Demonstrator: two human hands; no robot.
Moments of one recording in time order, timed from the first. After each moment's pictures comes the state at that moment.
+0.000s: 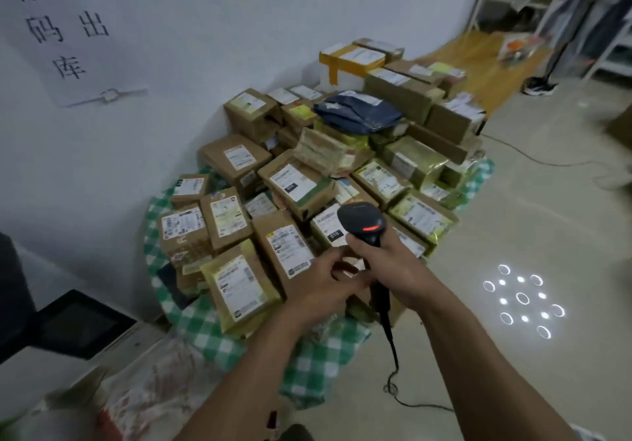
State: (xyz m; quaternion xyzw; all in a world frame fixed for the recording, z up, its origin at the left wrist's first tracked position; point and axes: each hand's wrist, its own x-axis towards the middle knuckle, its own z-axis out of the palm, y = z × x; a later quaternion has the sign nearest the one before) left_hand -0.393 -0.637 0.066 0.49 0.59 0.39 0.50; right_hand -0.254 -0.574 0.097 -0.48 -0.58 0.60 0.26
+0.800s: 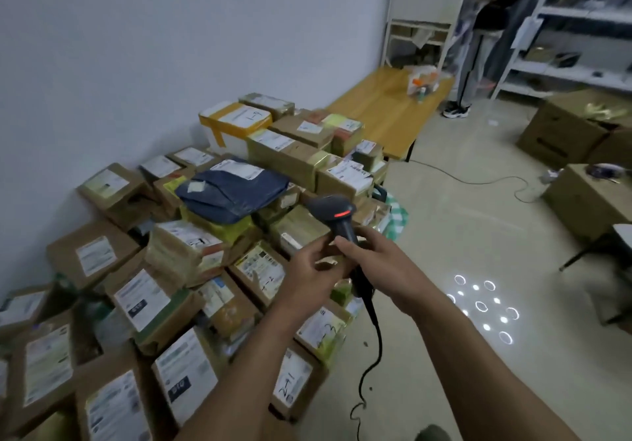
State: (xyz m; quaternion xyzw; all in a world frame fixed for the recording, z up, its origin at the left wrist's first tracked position) left_hand -0.205 -0.348 0.095 0.50 0.50 0.48 0.52; right_hand -0.055 -0.317 0.128 -0.54 -0.56 0.55 0.30
